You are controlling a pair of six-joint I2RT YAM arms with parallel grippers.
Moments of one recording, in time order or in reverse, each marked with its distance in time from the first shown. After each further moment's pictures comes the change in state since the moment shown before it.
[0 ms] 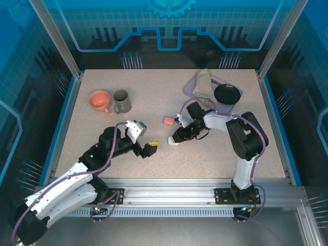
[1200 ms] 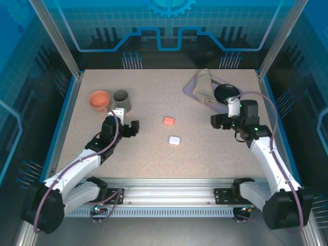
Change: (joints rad) left arm 0.298 0.272 0.005 0.033 -0.473 -0.221; right arm -0.418 -0.869 -0.262 -0.016 0.459 -0.056
